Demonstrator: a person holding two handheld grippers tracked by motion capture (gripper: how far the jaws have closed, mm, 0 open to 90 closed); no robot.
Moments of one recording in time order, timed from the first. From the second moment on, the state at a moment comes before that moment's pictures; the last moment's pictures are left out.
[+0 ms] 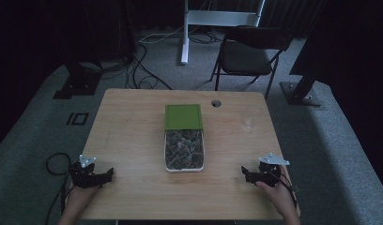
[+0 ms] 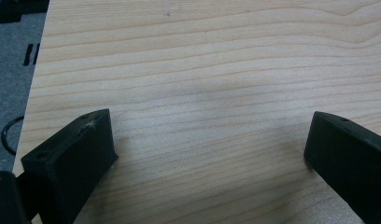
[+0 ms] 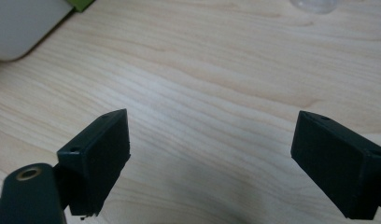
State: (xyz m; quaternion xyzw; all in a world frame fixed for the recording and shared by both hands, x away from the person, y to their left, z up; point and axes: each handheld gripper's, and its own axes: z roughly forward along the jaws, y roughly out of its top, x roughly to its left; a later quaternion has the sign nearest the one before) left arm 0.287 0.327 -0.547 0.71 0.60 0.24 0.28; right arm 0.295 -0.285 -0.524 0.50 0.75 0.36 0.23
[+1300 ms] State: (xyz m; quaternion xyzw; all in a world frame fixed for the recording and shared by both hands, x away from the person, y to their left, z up) left arm 0.287 0.327 -0.547 0.71 0.60 0.24 0.28; right arm 0.304 -0.244 -0.472 0.44 0.76 0.41 0.24
